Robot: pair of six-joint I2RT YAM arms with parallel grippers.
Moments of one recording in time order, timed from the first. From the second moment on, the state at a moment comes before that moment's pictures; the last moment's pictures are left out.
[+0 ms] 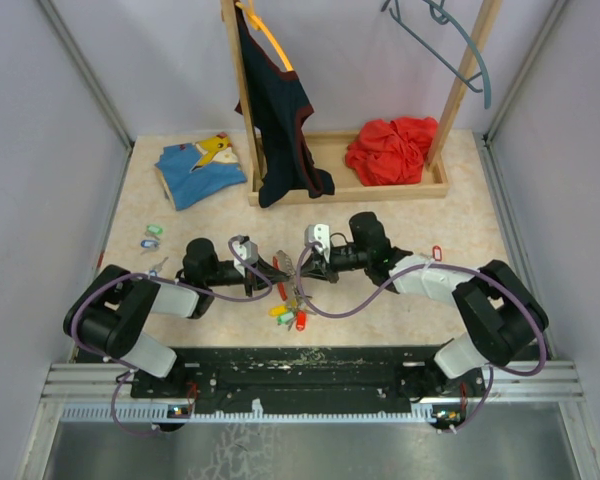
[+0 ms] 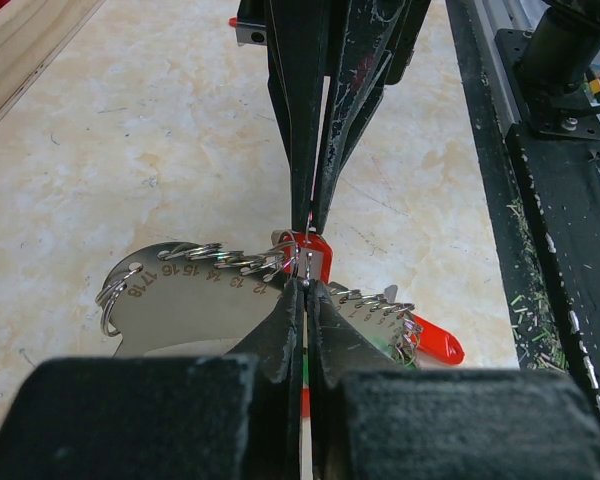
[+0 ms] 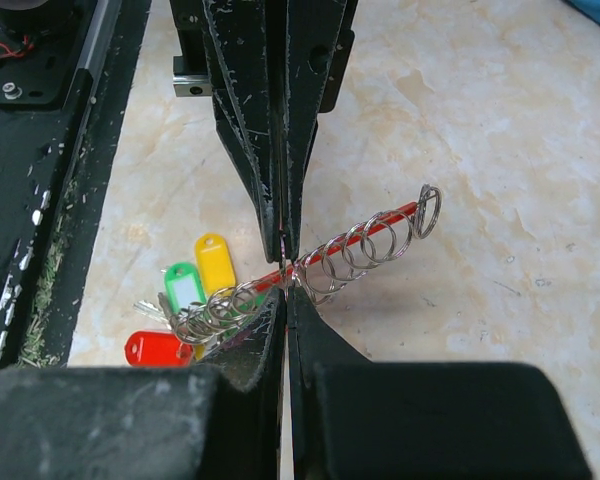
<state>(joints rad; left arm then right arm) -0.43 1.53 0.32 1.11 1.03 0.07 0.63 1.48 0.67 0.36 -0.88 -0.40</state>
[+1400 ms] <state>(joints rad) -0.43 1.54 0.32 1.12 1.04 0.05 0.65 1.48 0.67 0.36 -0.86 -0.39</state>
